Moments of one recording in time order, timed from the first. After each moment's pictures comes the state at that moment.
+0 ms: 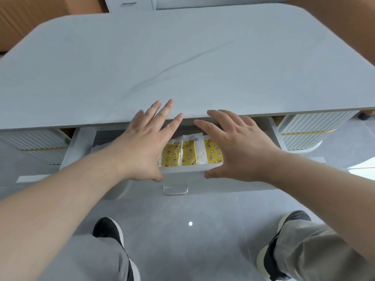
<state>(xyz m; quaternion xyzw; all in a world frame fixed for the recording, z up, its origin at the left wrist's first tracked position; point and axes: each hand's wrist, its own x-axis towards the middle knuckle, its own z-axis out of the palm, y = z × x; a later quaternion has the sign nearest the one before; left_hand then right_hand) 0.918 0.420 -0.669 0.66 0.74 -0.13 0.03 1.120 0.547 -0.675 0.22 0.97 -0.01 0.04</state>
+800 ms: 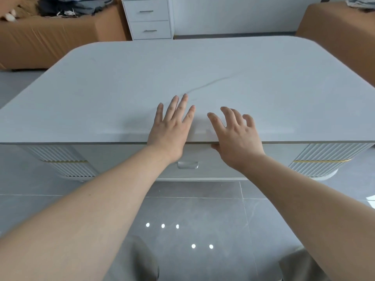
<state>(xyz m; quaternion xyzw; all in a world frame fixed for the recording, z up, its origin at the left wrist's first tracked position) 0.888 0.492 -0.689 0.58 0.80 -0.07 -0.13 1.047 0.590 -0.703 0.32 0.94 0.09 -0.09</state>
